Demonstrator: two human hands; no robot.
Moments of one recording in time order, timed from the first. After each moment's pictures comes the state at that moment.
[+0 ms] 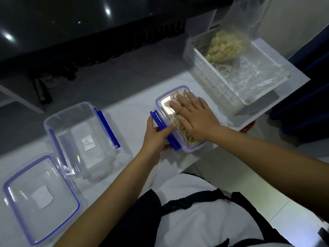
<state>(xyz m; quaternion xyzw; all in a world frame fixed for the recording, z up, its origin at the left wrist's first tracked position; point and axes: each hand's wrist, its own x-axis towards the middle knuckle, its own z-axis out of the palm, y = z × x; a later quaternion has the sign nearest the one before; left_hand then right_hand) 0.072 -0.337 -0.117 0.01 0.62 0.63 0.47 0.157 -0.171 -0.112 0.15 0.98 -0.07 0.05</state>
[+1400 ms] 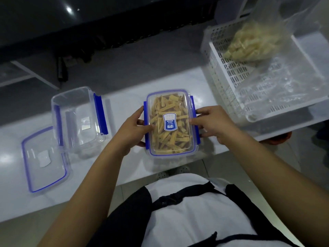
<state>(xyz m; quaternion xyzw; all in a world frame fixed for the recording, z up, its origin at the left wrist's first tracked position) 0.065 -0.320 -0.092 0.02 0.81 0.44 0.40 0.178 -0.097 -0.079 0.40 0.65 -0.63 0.11</state>
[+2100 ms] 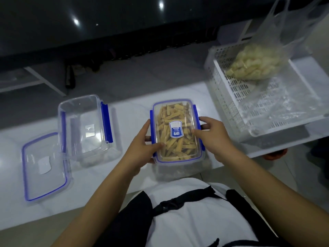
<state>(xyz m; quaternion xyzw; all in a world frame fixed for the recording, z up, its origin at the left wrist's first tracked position) 0.087 -0.331 -0.104 -0.01 0.76 0.52 0.39 0.176 -0.120 -0.083 0.38 0.72 -0.58 0.02</state>
